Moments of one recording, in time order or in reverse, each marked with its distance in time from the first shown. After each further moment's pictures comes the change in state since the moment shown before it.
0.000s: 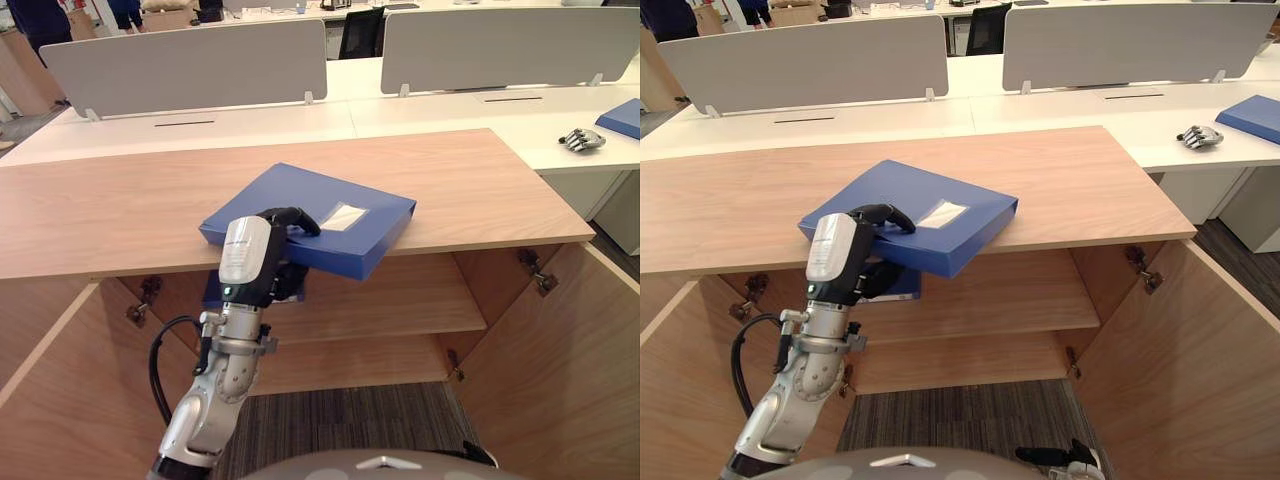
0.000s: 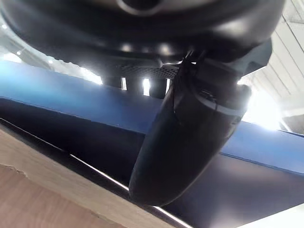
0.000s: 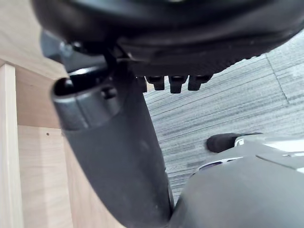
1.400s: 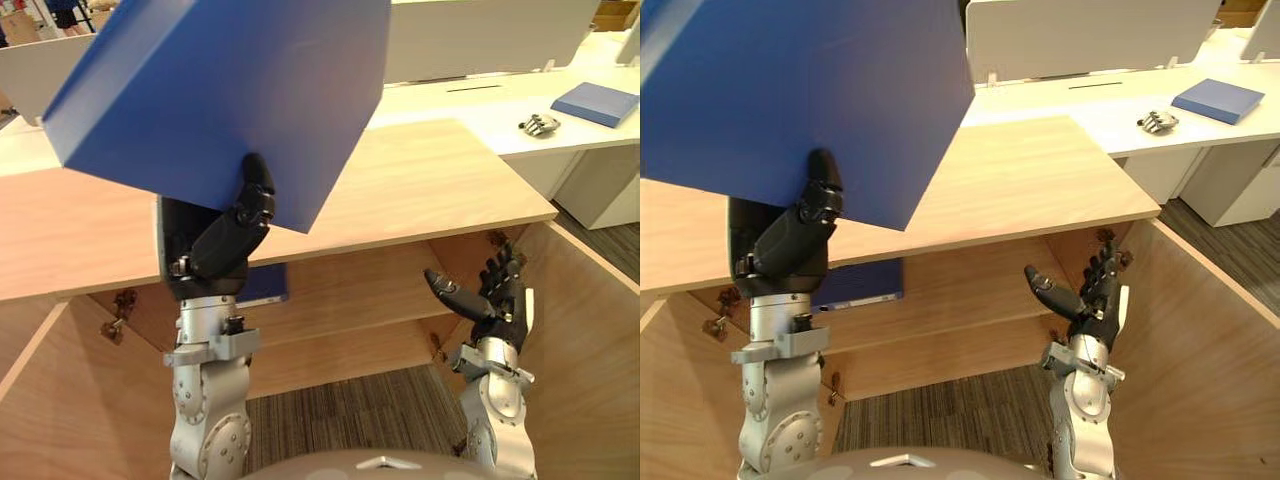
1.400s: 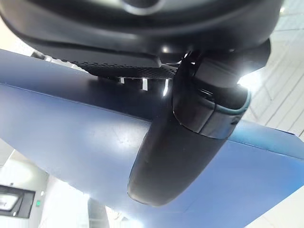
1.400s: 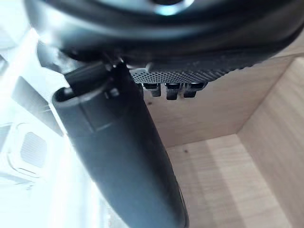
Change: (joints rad) left arm 0.083 -0.222 0.028 -0.372 -1.281 -0.065 -0.215; right arm 0.195 0.190 0.030 -1.372 0.084 -0.175 -0.101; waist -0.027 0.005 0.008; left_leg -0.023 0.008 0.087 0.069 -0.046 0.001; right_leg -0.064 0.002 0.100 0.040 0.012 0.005
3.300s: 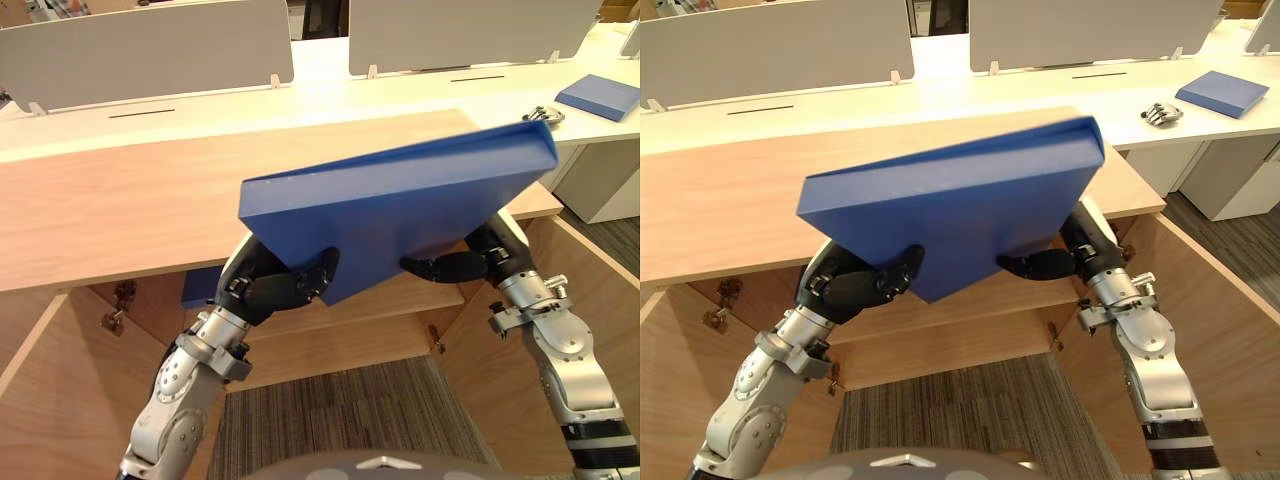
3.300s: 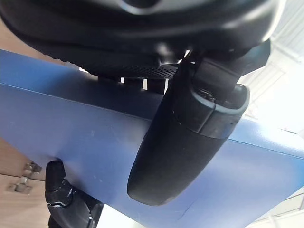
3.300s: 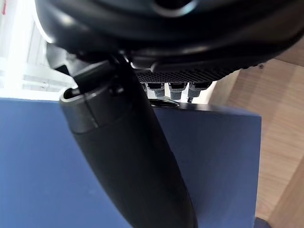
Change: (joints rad) left arm -0.016 0.385 0.049 0.283 -0.179 0.143 -0.431; right arm -0.272 -0.616 0.084 0.099 0.011 -0.003 0.476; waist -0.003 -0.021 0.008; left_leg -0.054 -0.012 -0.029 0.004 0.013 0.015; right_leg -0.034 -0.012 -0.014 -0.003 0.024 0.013
